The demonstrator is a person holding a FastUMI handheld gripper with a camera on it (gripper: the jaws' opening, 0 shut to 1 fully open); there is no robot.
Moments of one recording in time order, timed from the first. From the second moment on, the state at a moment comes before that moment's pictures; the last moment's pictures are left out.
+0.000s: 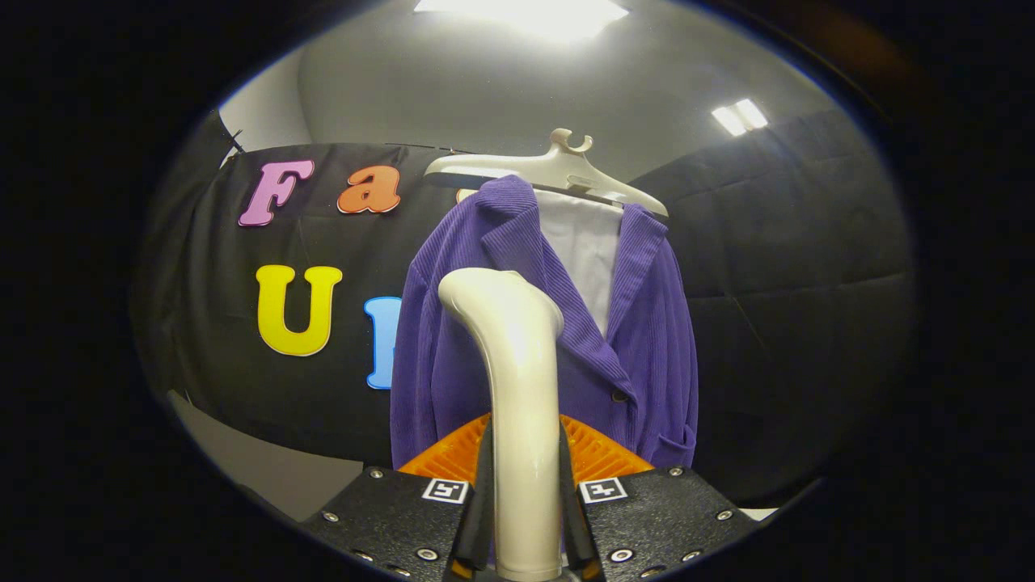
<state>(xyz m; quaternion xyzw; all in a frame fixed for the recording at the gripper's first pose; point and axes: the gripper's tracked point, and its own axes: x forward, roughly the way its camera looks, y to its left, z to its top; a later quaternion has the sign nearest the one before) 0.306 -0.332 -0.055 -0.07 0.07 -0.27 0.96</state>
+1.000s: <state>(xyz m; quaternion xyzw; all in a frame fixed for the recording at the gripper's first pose) 0.233 -0.343 -0.207 -0.05 0.17 -0.26 0.95</state>
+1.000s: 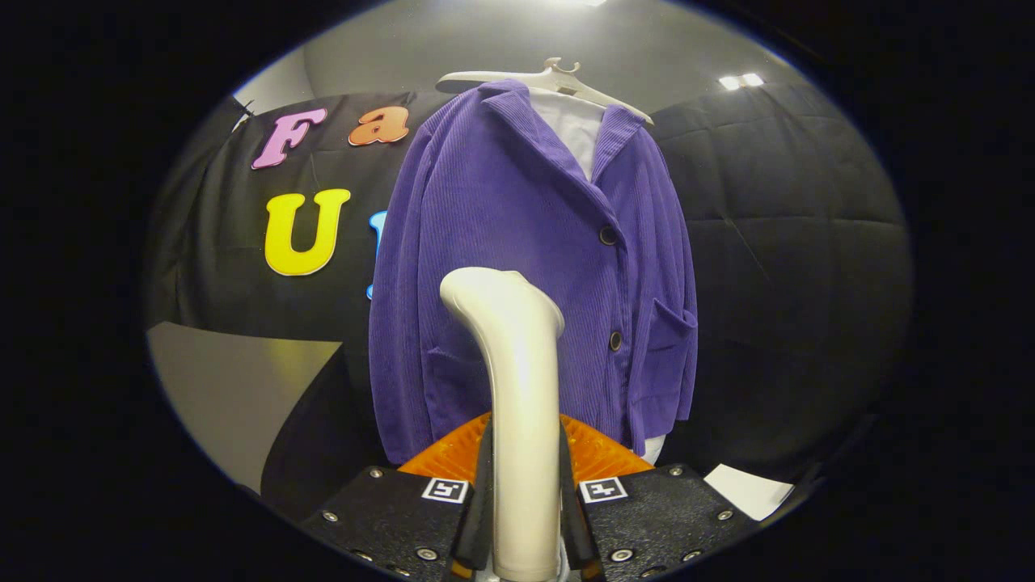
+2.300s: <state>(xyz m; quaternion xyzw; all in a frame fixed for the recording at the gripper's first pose) 0.131 -0.336 -0.310 -0.04 0.26 -0.26 0.93</state>
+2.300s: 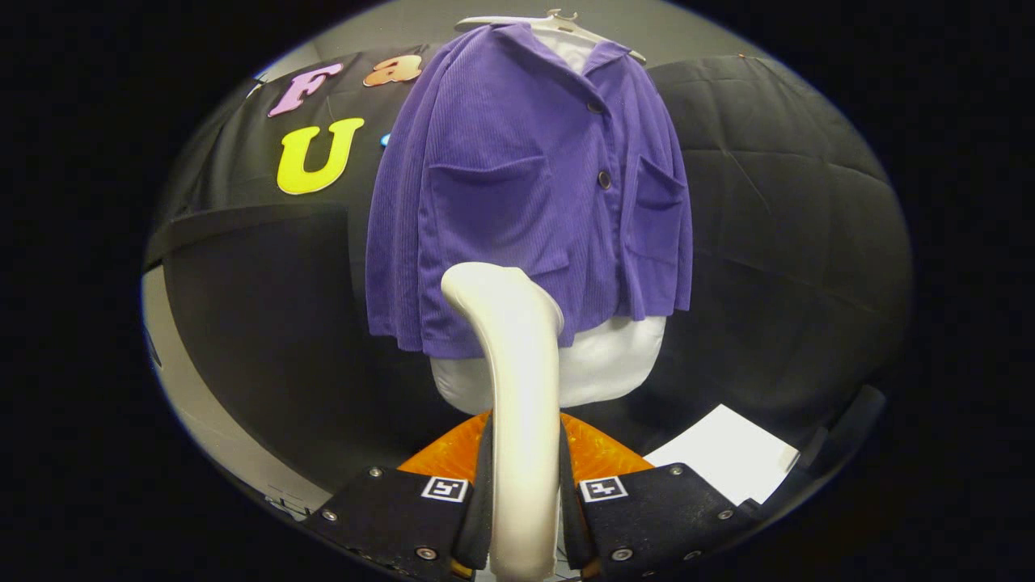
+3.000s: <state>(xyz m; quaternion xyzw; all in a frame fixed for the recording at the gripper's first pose) 0.145 -0.354 -0.086 -0.06 0.07 -0.30 0.95</state>
